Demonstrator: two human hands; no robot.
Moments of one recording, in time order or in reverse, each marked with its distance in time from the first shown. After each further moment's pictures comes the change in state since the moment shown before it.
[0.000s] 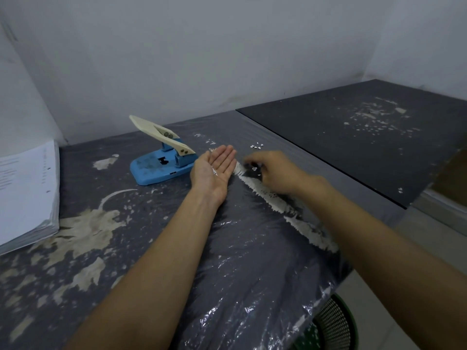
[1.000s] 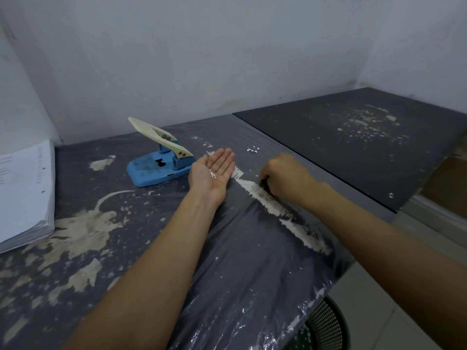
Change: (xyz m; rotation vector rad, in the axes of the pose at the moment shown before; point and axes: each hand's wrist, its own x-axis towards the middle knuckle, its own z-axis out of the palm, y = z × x) left_hand -0.002 0.000 0.001 -0.071 0.016 -0.038; right_hand -0.018 -0.003 -0.017 -0.417 -0.044 0.000
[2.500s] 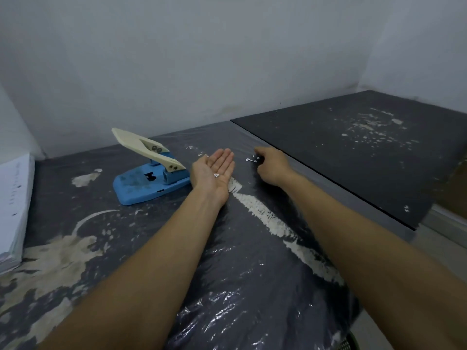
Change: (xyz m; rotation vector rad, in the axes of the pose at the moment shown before) left_hand 0.043 -0.003 0.025 0.000 0.040 0.026; right_hand 0.081 0.027 0.036 0.567 0.068 0.473
